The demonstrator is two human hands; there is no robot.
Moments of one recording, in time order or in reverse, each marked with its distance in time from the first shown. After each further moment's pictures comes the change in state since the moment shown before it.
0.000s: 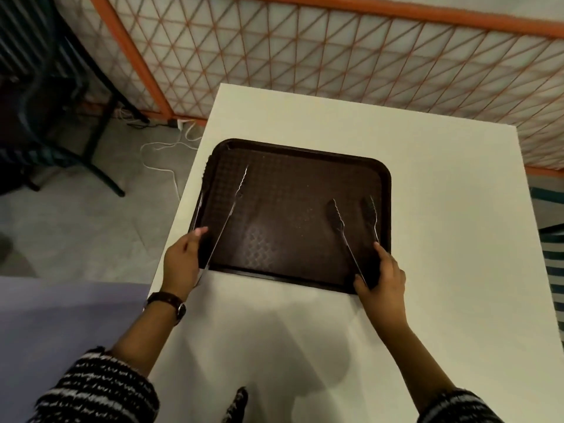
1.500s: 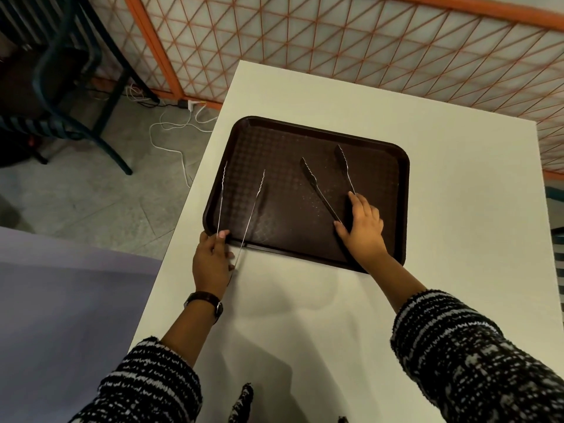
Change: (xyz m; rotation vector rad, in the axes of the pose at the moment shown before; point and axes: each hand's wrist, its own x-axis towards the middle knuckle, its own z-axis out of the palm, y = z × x) left_hand -0.032 -0.048 0.025 -0.260 0.043 -0.138; right_hand 0.070 -0.038 0.043 -0.350 -0.159 -0.234
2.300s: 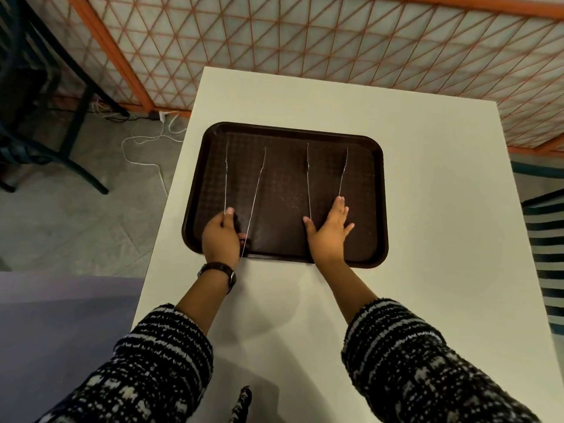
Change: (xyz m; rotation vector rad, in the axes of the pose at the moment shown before) left_hand 0.019 0.043 0.059 0.083 -0.008 -0.038; right_hand -0.014 -0.039 0.029 0.415 0.120 0.367
